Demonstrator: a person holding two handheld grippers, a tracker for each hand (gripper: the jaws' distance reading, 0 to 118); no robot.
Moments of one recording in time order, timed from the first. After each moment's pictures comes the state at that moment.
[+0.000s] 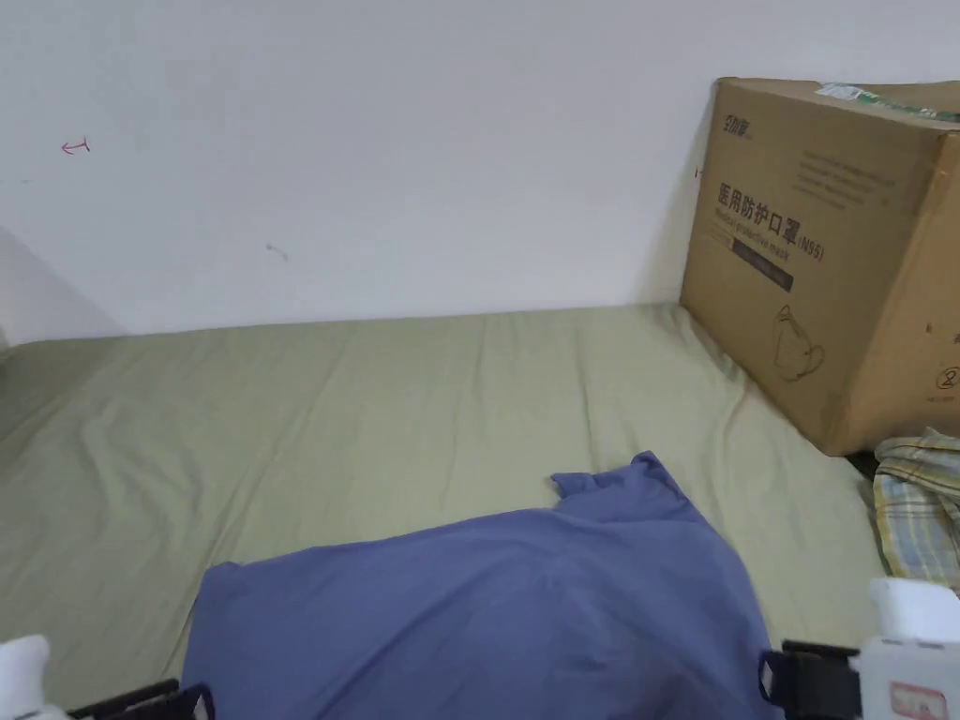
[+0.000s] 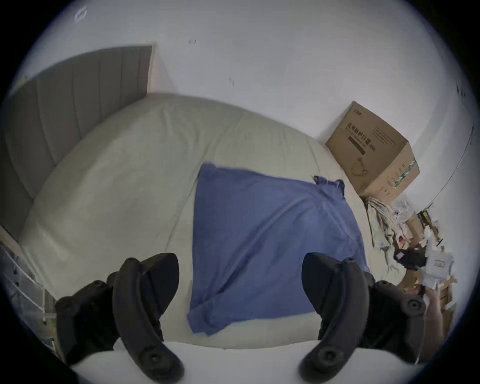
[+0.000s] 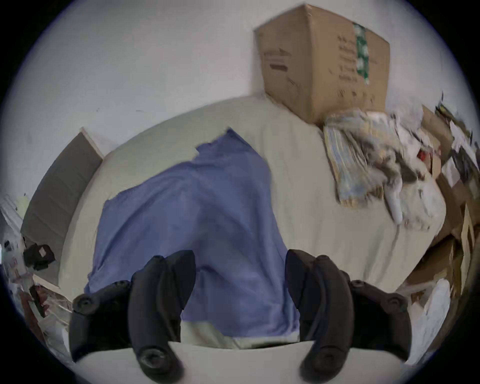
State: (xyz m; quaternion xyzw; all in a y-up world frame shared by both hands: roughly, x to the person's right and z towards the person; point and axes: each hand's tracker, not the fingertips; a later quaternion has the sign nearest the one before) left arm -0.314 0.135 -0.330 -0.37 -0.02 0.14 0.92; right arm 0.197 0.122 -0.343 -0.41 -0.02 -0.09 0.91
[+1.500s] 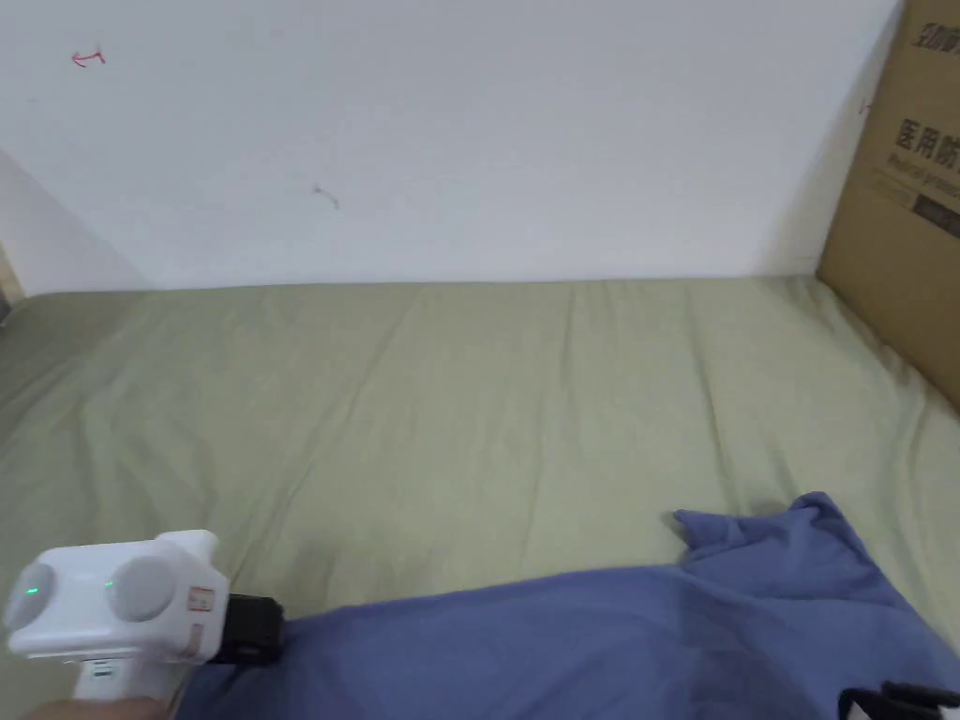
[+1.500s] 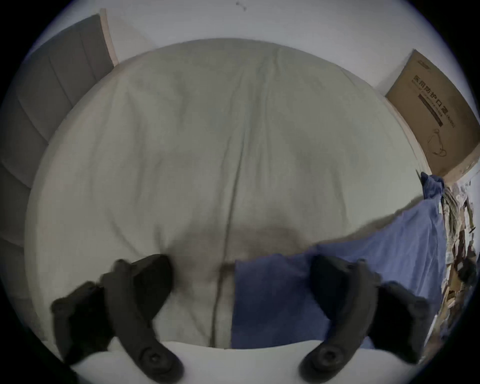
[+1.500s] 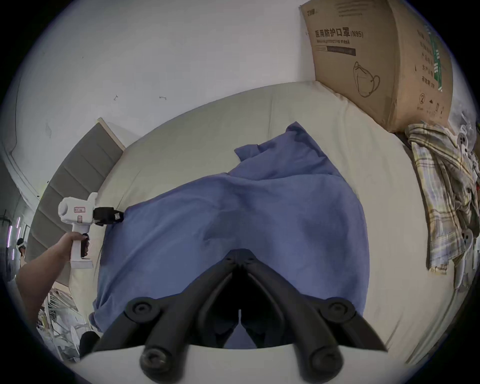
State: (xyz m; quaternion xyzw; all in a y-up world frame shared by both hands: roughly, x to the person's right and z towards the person) left arm -0.365 -0.033 -0.662 -0.52 0.00 0.03 0.85; right arm 0.180 0.043 -0.523 -0.43 0.08 -0.12 0.89
